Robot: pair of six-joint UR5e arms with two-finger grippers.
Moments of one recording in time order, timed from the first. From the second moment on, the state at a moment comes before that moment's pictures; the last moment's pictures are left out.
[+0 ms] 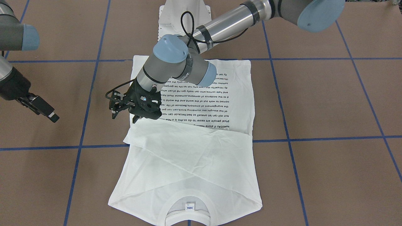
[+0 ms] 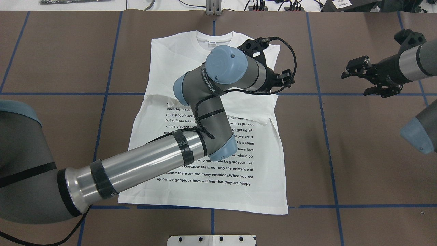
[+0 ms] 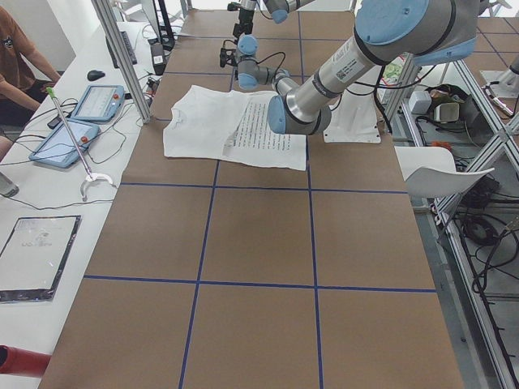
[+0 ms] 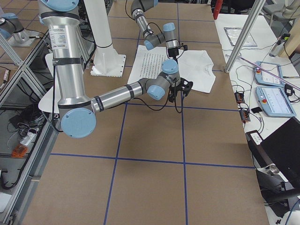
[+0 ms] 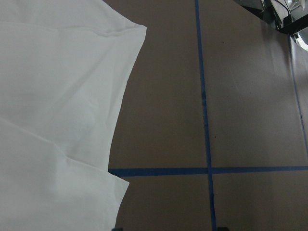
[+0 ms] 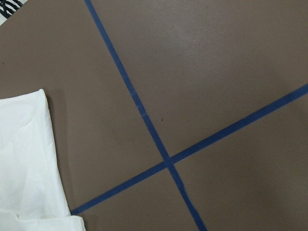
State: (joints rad) left arm -0.54 -2.73 -0.96 -2.48 -1.83 -1.49; right arm 1.00 -1.45 1.80 -1.01 2.16 1.50
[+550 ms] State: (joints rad) left arm -0.59 -2.37 -1.41 -2.31 -1.94 -1.39; right arm 0.65 -1.45 1.97 -1.08 1.89 1.84
